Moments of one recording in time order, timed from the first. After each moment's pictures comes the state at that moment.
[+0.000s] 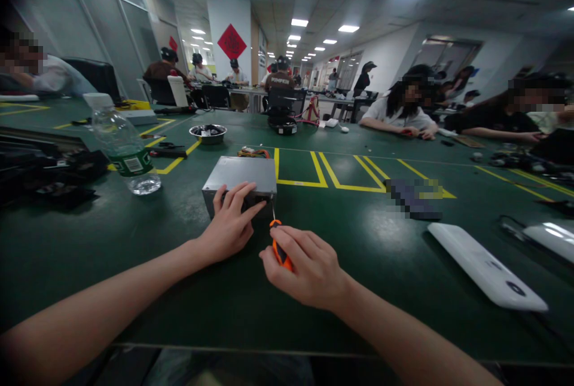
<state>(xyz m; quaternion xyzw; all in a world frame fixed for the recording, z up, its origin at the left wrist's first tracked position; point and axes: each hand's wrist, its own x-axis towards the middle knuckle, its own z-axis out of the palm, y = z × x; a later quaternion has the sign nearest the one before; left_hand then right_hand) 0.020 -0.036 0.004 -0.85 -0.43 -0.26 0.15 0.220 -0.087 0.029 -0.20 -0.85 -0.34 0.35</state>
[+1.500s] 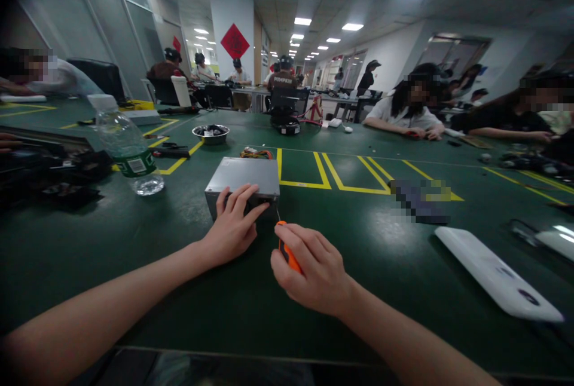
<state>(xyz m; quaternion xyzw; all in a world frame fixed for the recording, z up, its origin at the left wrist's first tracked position) 0.022 -0.035 0.002 -0.85 -0.44 -0.26 0.15 0.224 -0.084 0.025 -0.22 -0.85 -0.32 0.36</state>
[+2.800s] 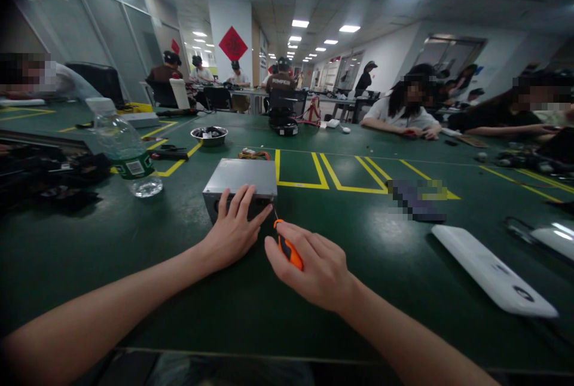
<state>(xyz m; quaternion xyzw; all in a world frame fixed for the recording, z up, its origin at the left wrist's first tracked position) 0.029 -0.039 0.000 -0.85 -0.44 -0.20 0.22 0.228 -0.084 0.031 -0.24 -0.83 -0.36 0.34</state>
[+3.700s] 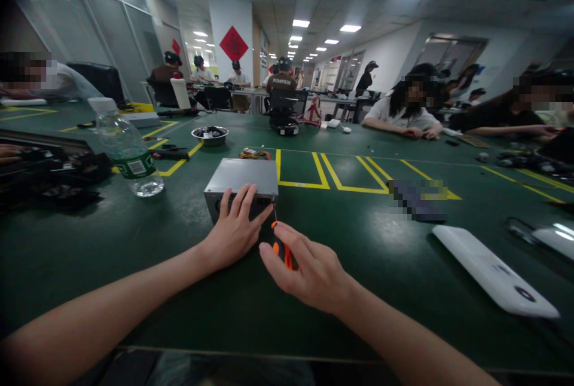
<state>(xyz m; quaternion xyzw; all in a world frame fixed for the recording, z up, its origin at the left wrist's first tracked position) 0.028 -0.037 -0.003 -0.85 -0.44 -0.18 0.24 0.222 -0.087 0.031 -0.21 -0.85 -0.34 0.34</state>
